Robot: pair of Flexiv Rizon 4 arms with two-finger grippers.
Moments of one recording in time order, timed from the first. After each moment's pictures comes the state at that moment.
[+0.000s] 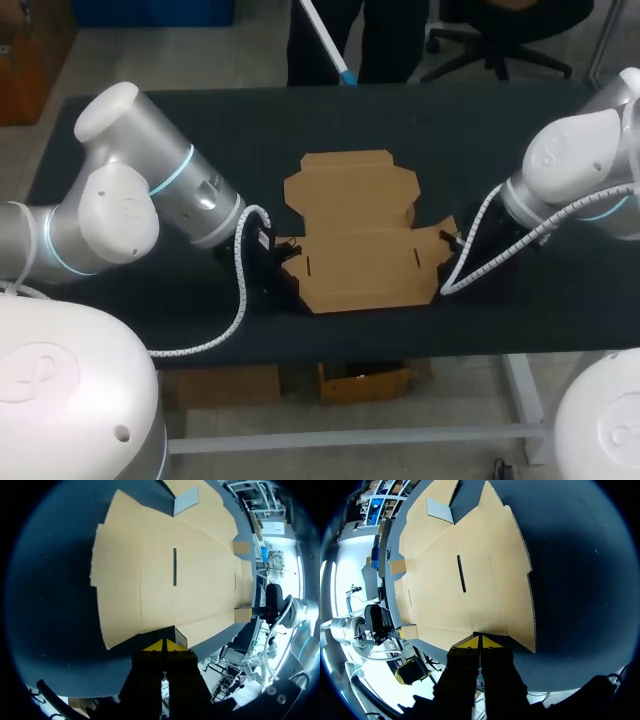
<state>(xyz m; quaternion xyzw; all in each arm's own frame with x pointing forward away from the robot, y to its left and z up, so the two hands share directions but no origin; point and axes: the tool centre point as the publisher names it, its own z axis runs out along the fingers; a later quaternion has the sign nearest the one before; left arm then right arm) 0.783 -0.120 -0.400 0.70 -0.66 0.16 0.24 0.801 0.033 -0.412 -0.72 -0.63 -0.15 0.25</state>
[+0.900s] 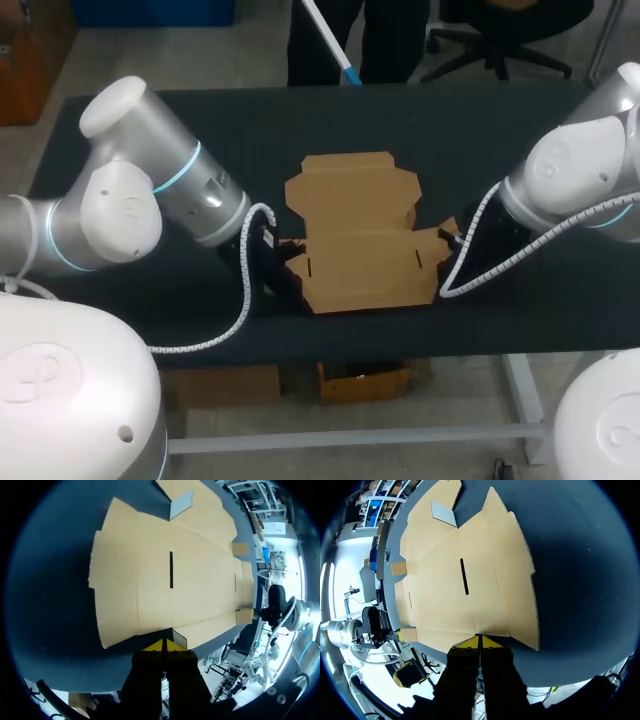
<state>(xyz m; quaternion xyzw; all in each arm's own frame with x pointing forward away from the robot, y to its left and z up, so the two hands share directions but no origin) 0.780 -0.125 -0.393 0.70 -0.66 0.15 0.23 0.799 0.034 -0.405 -0.73 -0.62 -0.15 0.23</state>
